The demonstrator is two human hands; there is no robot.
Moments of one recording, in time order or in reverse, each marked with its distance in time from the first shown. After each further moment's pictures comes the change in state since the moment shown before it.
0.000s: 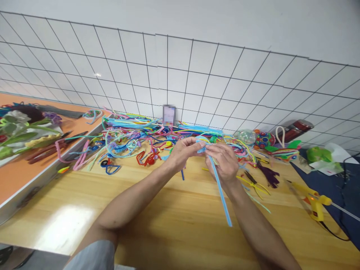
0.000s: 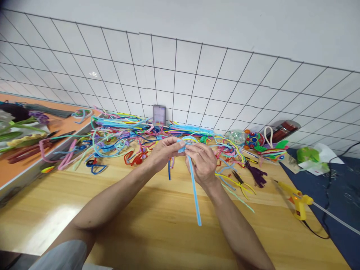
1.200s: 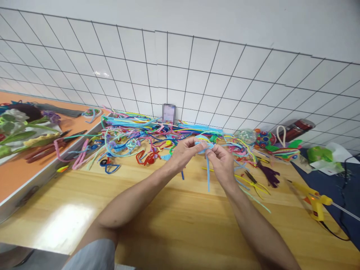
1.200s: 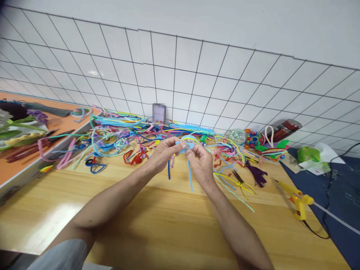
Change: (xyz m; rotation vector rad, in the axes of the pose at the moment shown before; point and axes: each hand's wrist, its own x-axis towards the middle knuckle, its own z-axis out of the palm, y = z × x) left_hand -0.004 -0.004 0.000 0.262 0.004 0.120; right_hand 0.014 -0.021 0.005 0.586 -0.105 0.988
